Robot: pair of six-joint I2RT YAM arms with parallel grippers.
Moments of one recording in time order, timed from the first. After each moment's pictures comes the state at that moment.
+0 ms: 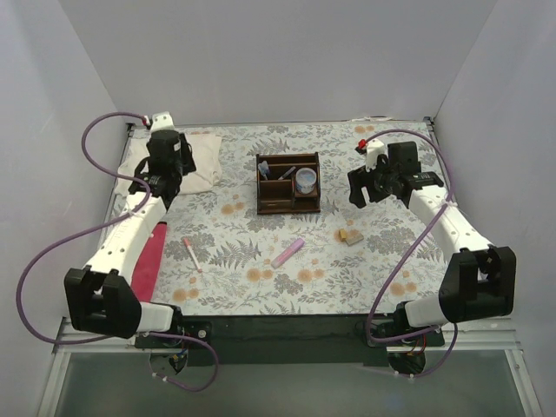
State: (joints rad) left arm -0.19 1.32 1.18 -0.25 -0.35 -0.24; right arm 0.18 1.39 1.08 -0.51 -0.32 -0.27
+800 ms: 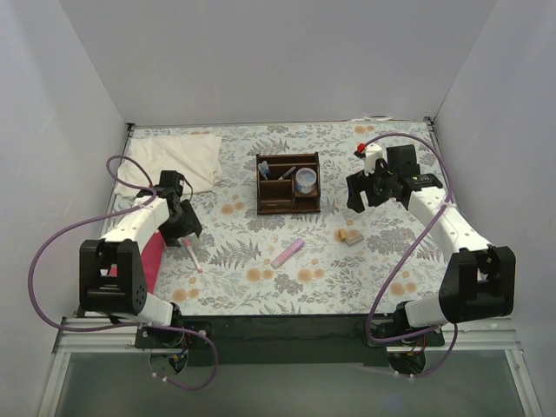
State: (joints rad) left arm -0.05 1.46 0.95 -0.78 -0.11 -0.54; right arm 0.18 1.40 1.07 -0.53 -0.37 -0.26
